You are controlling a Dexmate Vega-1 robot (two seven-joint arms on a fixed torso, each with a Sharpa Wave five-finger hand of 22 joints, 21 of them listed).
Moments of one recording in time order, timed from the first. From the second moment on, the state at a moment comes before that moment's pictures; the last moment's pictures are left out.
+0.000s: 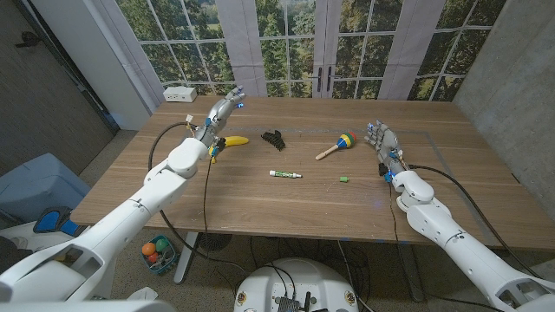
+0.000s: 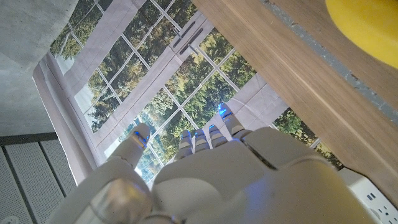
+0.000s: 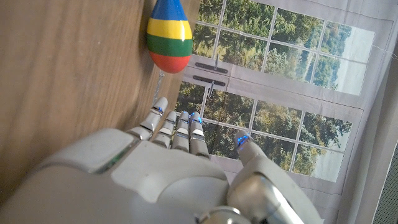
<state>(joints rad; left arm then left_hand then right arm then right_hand) 0.79 0.65 0.44 -1.49 -0.25 -0.29 0.10 0.08 0.10 0.72 0.00 0.22 -0.02 -0.04 0.18 0.17 -0.08 -0.06 0.20 0.17 -0.10 -0.04 0.19 0.17 -0.17 -0.03 0.77 0.16 -0.95 -0.51 -0.33 -1.32 0.65 0.33 -0.07 0.16 0.13 0.53 0.05 0.20 0.26 0.04 0.20 0.17 0.18 0.01 0.24 0.20 0.00 -0.04 0.37 0.25 -0.01 -0.03 0.74 0.16</state>
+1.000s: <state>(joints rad) 0.78 0.77 0.49 -1.66 0.03 -0.19 0.12 0.10 0.11 0.71 -0.04 0.21 0.00 -0.05 0.18 0.17 -0.06 -0.07 0.20 0.17 -0.07 -0.04 0.19 0.17 -0.16 -0.03 0.74 0.16 -1.03 -0.52 -0.30 -1.38 0.64 0.39 -0.12 0.16 0.13 0.52 0.04 0.20 0.26 0.05 0.20 0.17 0.19 0.02 0.24 0.20 0.00 -0.04 0.37 0.25 0.02 -0.04 0.72 0.16</state>
